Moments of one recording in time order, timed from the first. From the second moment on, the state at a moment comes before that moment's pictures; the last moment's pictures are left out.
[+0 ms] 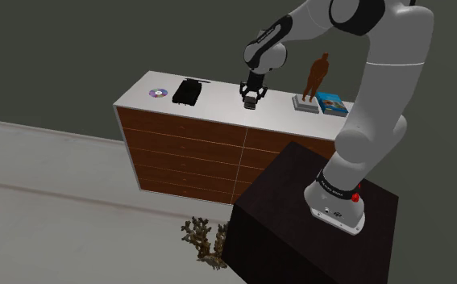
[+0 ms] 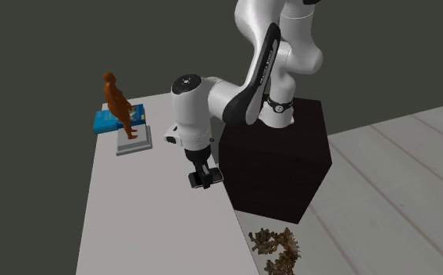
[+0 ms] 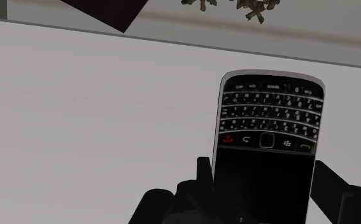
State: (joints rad) arm -0.29 0.30 -0.14 -2.11 0.16 2.40 0.35
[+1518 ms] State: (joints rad) arm -0.59 0.18 -0.34 -2.28 0.17 2.41 -0.15
